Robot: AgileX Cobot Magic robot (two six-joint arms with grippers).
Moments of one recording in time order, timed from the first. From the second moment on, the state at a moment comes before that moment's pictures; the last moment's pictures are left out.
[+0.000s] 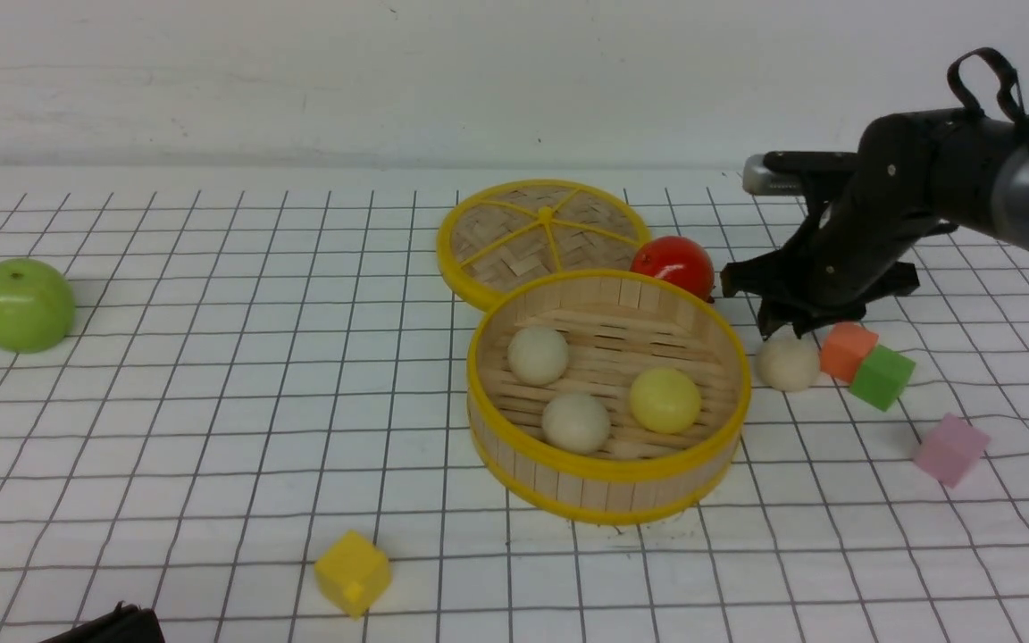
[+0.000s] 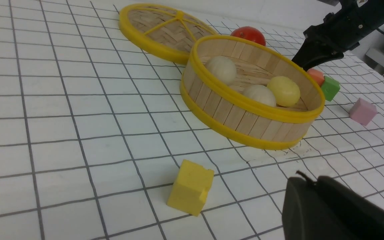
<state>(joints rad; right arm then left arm) 0.17 2.15 -1.73 0.05 0.74 0.11 -0.49 0.31 -0.08 -0.41 0.03 0.08</state>
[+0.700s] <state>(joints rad) 0.17 2.10 -1.74 0.04 0.80 0.11 -0.49 0.31 -0.08 -0.41 0.03 0.08</state>
